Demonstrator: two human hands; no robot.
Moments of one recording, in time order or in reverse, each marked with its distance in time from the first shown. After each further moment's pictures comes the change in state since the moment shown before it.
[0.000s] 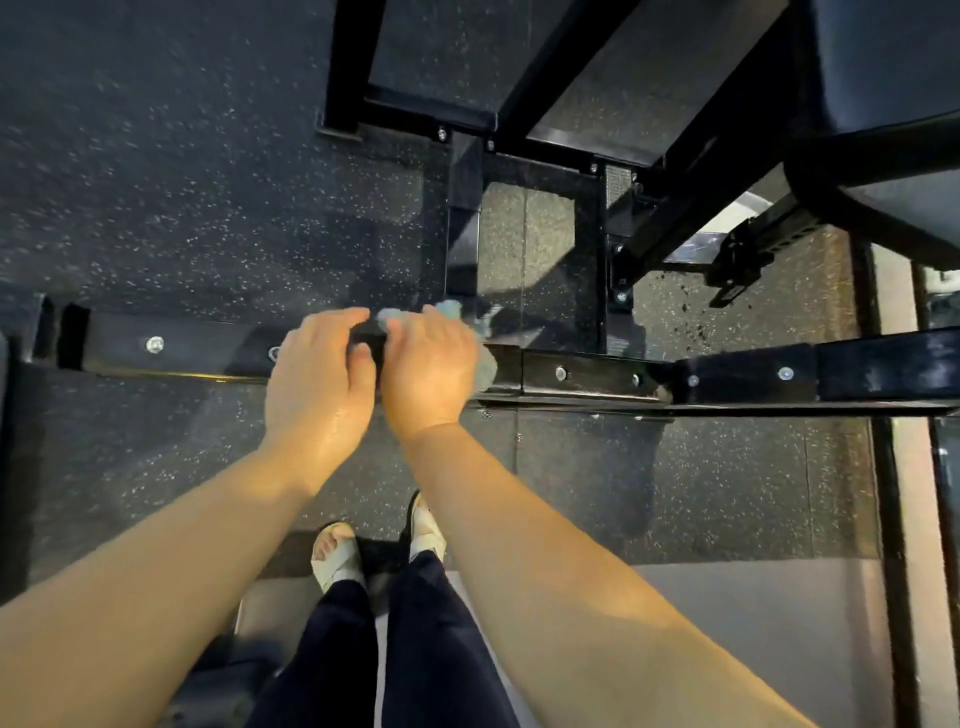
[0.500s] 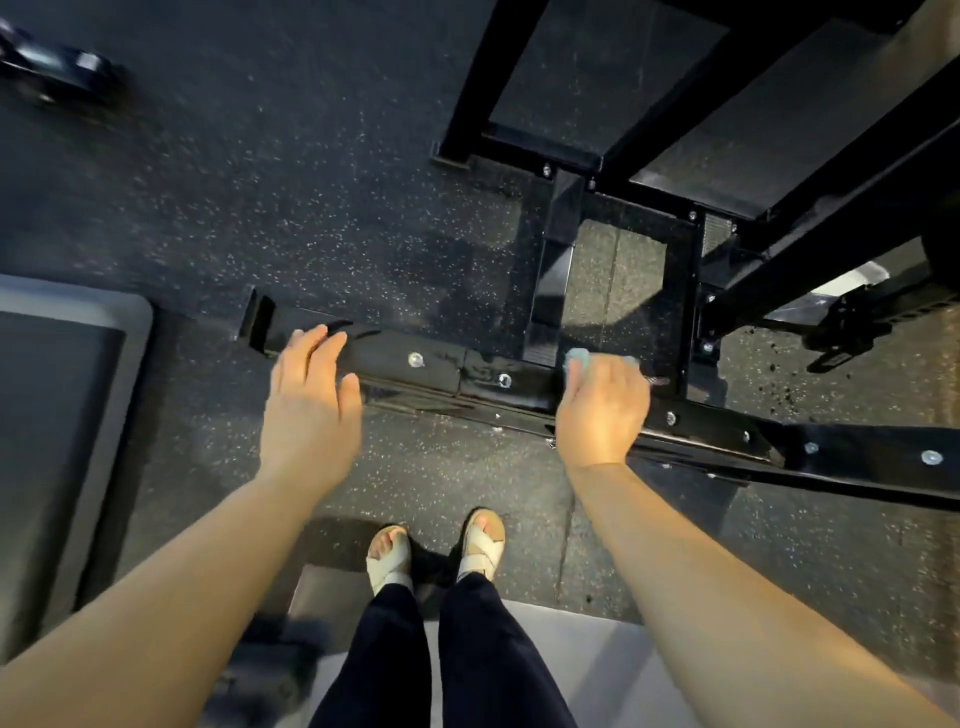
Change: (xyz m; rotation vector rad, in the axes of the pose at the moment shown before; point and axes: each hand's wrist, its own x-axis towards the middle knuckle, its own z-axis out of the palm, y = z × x) left_hand -0.025 -0.096 -0.043 0.057 0.174 -0.152; right_hand -0.002 0.050 -0.024 -0.188 -0.078 -0.104
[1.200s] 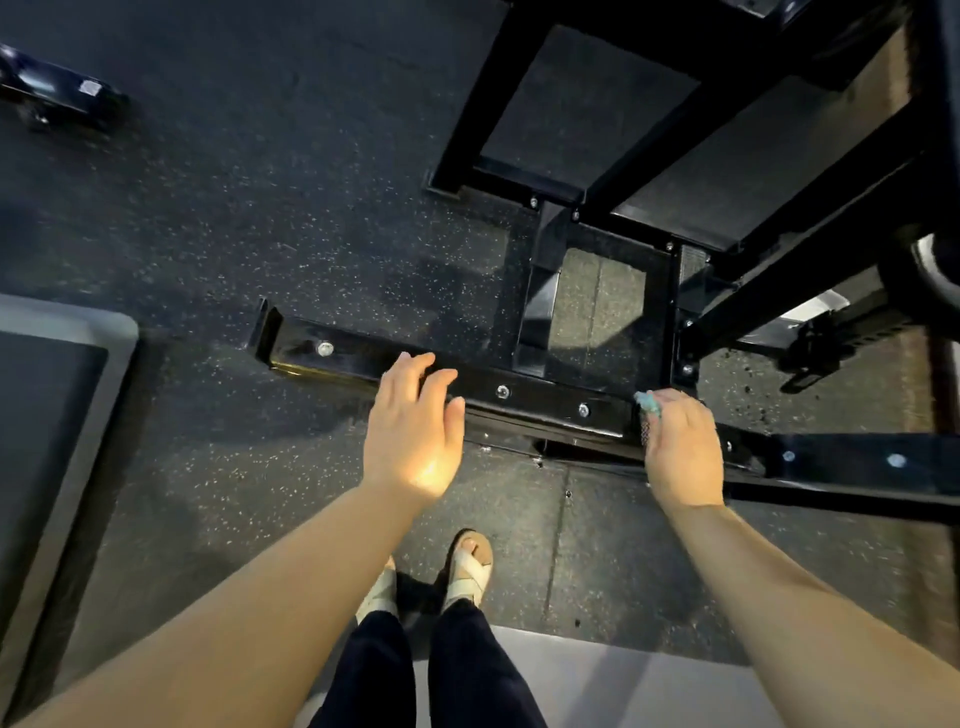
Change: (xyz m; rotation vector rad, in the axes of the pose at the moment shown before) left_hand -0.014 0.049 0.028 -0.022 -0.131 0.167; right_hand -0.008 0.085 -0.029 -0.053 -0.085 -0.028
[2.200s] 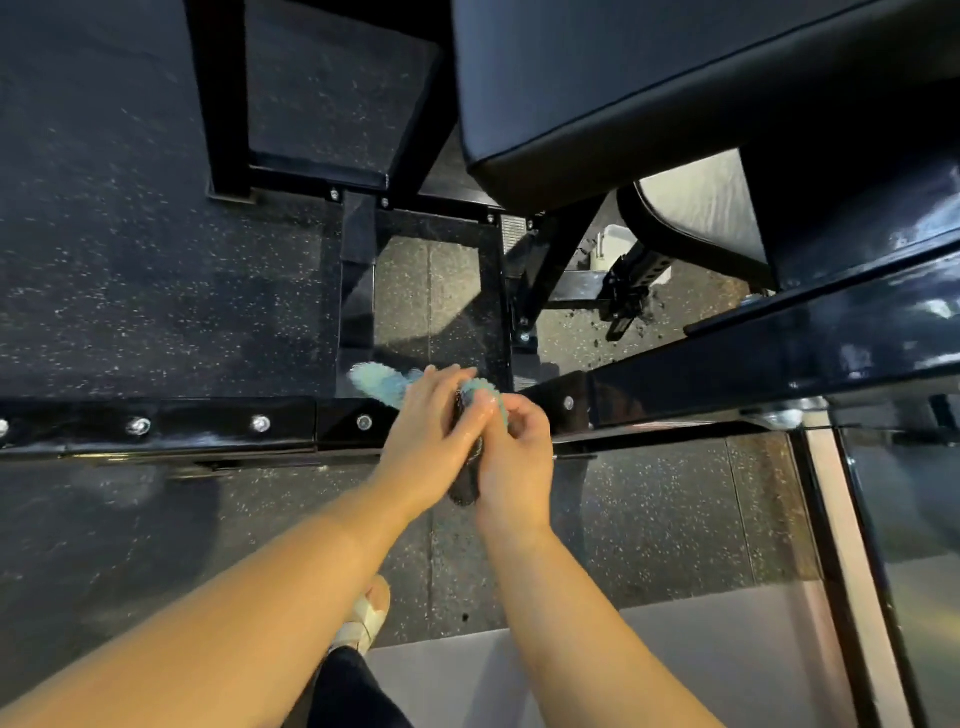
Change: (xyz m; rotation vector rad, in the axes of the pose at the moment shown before) left_hand 0.007 0.253 0.158 -0.479 -0.401 0.129; right_hand -0.023 0.085 -0.078 1.412 0.067 0.934
